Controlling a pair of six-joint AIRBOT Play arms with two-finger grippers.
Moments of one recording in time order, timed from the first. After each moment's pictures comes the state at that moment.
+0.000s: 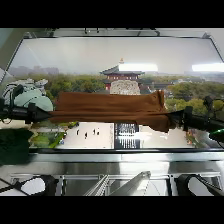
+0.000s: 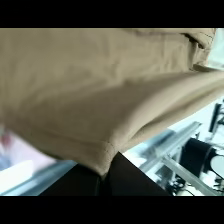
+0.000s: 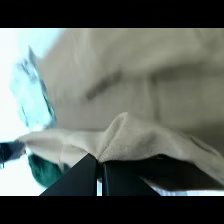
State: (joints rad) left arm 0.51 -1.39 0.98 -2.38 1.54 2.14; right arm -0.48 -1.09 0.46 -0.29 1.19 0.99
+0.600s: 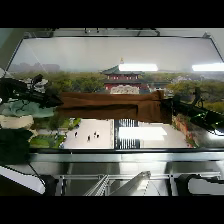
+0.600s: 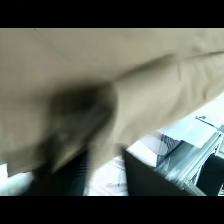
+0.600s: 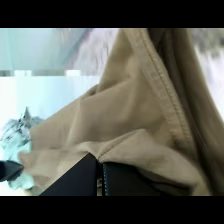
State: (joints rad) left arm 0.36 -1.86 1.40 -2.37 1.50 2.08; right arm -0.34 -1.50 0.64 0.06 0.97 0.59
